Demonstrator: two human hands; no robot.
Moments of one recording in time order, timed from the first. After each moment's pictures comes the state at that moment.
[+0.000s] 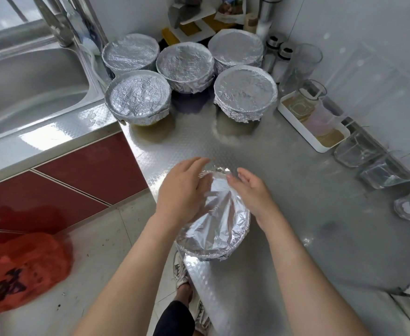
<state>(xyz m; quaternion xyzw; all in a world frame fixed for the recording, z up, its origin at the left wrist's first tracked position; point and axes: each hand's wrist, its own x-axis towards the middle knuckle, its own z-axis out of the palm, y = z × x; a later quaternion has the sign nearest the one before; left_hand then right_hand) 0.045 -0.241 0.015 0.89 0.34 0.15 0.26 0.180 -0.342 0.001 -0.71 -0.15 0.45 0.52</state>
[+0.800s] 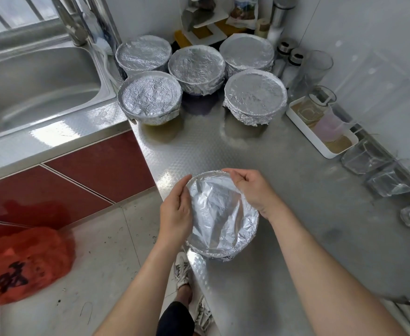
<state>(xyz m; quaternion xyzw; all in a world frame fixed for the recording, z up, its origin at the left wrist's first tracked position) 0.009 -0.270 -0.008 0.63 0.51 0.26 0.53 0.186 -0.324 0.002 -0.71 -0.29 0.45 0.45</state>
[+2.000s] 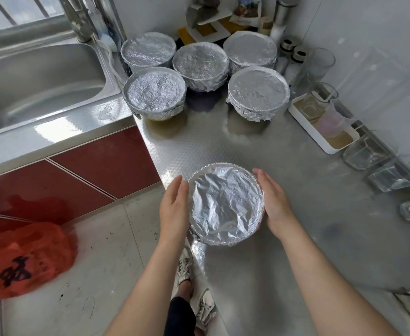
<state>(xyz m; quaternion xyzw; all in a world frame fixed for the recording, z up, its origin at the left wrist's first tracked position) 0.001 -0.284 0.012 0.49 0.56 0.27 0.60 0.172 -0.364 -0.009 -0.68 -0.08 0.40 0.61</state>
